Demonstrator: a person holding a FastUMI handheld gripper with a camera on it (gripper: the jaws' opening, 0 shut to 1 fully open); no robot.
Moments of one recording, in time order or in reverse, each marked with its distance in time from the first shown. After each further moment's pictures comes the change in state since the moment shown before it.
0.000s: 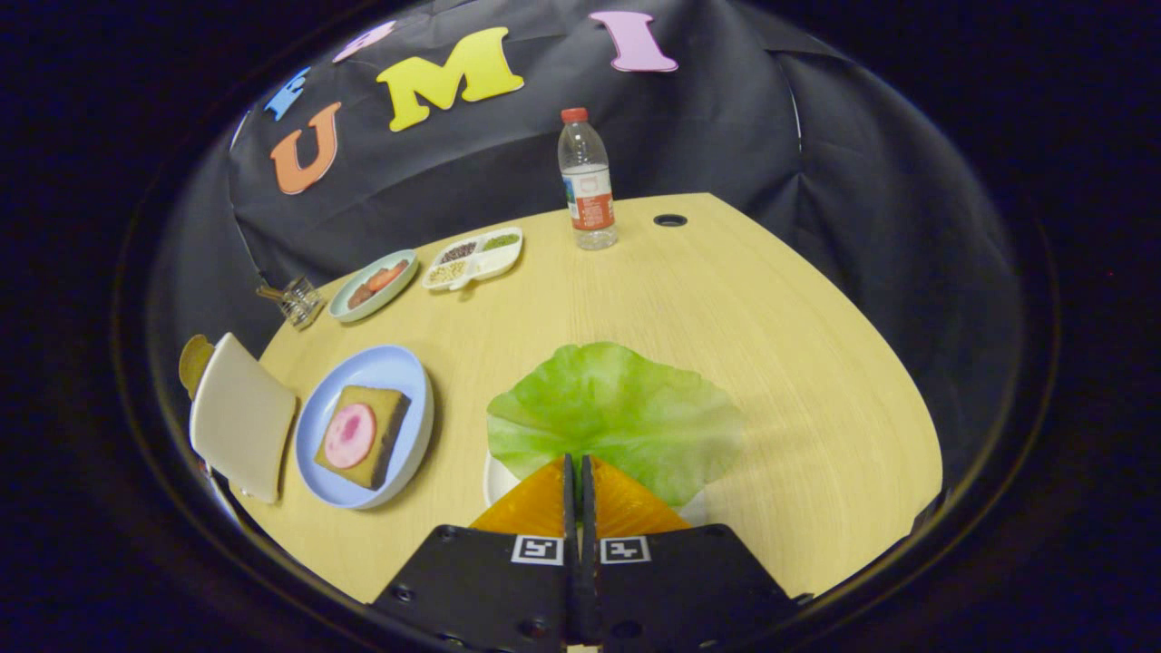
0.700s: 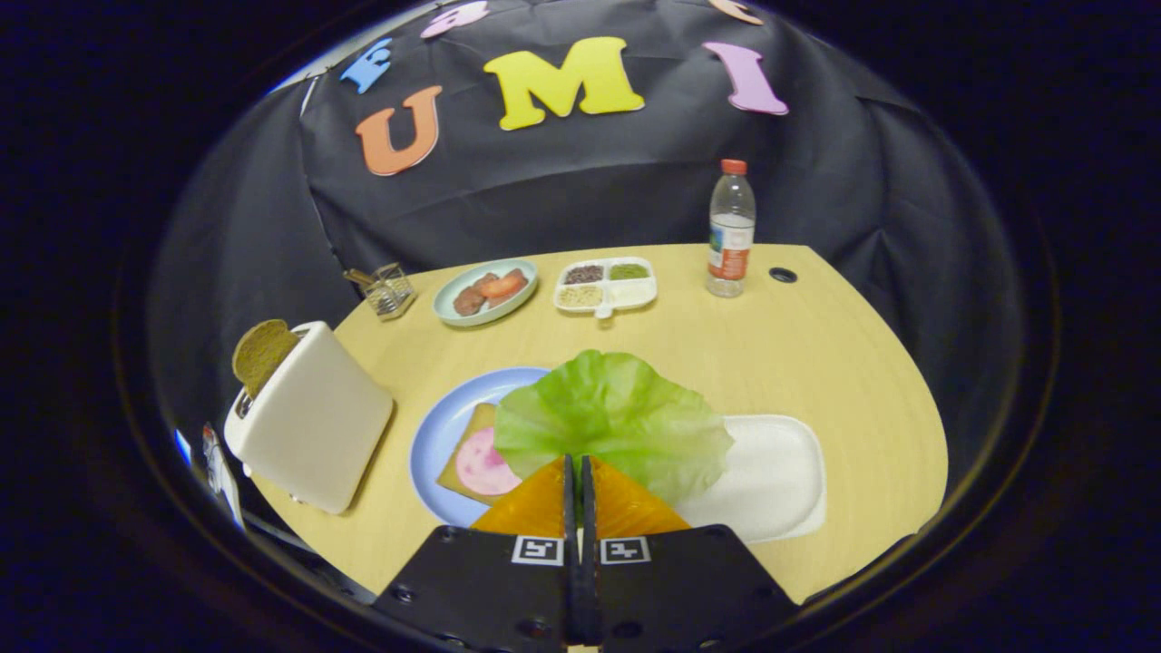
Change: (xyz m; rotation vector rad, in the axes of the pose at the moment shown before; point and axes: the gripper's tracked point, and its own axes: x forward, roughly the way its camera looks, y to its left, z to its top) arm -0.017 0.152 0.008 -0.189 -0.037 0.145
